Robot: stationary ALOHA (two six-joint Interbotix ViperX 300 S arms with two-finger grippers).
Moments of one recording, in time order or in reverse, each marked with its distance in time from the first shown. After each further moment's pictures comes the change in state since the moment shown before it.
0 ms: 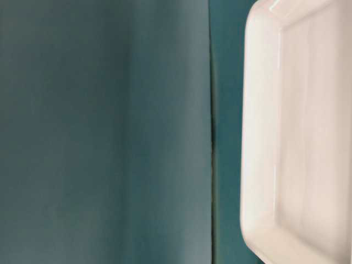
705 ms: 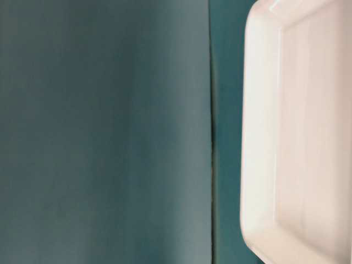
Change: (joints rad) left arm -0.005 -0.242 -0.028 0.000 0.028 0.222; right arm 0.002 -0.183 -0.058 -0.002 0.032 -0.164
